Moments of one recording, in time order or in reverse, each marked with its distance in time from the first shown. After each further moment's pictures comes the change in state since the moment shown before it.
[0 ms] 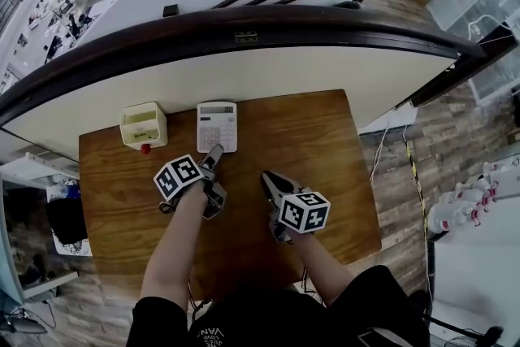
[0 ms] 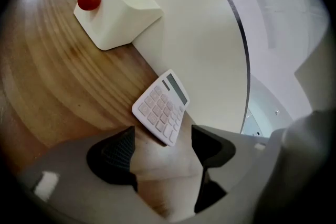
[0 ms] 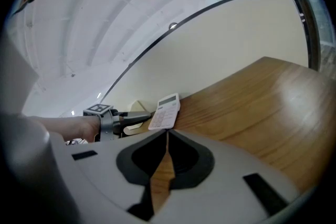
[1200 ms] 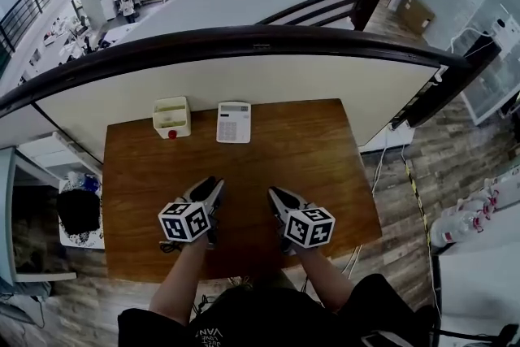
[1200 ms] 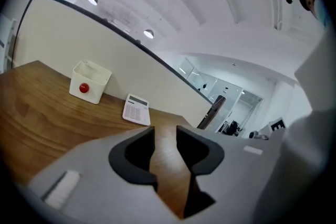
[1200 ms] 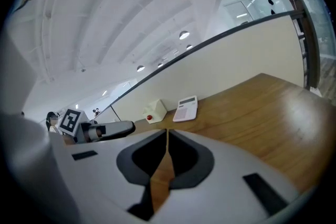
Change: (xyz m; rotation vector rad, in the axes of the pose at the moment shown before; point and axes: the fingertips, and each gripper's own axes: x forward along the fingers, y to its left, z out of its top) left arm -0.174 -0.043 -0.068 0.652 -0.114 -0.191; right arm -0.093 0.086 -0.035 -0.100 -0.066 0.022
